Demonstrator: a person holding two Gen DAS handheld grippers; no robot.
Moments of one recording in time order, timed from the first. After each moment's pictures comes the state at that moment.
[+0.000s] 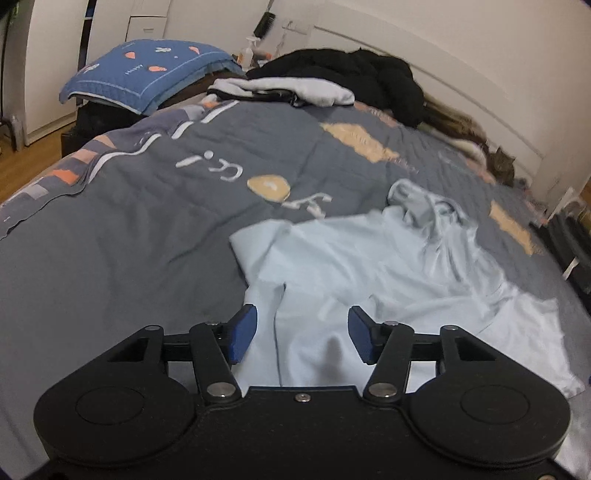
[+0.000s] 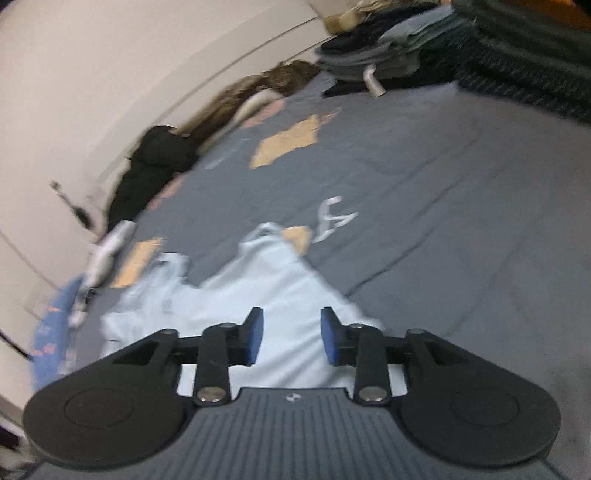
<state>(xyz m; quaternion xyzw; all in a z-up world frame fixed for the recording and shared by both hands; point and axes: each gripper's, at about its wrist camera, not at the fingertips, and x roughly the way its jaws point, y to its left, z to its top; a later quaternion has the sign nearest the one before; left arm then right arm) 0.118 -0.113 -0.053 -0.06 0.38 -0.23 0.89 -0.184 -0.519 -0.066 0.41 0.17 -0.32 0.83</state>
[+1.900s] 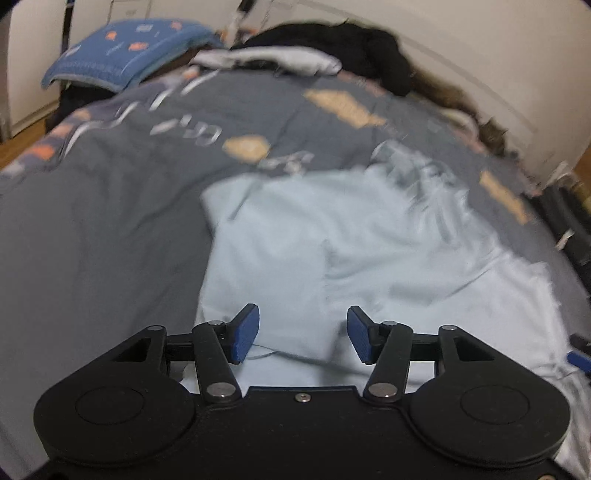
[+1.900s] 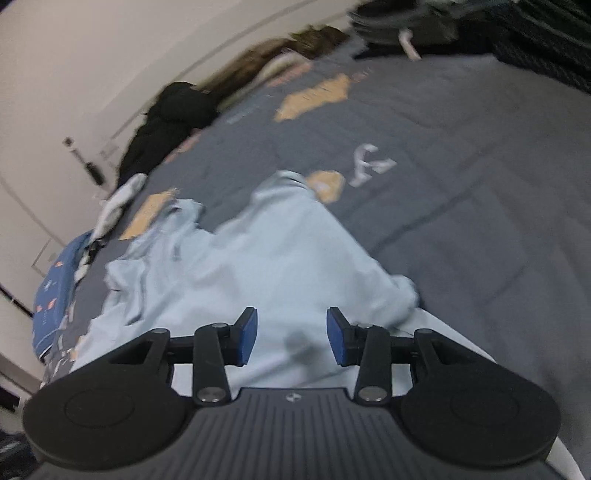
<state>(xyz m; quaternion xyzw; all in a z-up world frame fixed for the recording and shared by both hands) 0.113 -0.130 -0.073 -0.04 0.42 -0.25 0.87 -0.153 -0.495 -0.081 0.37 0.23 -0.29 0.85</state>
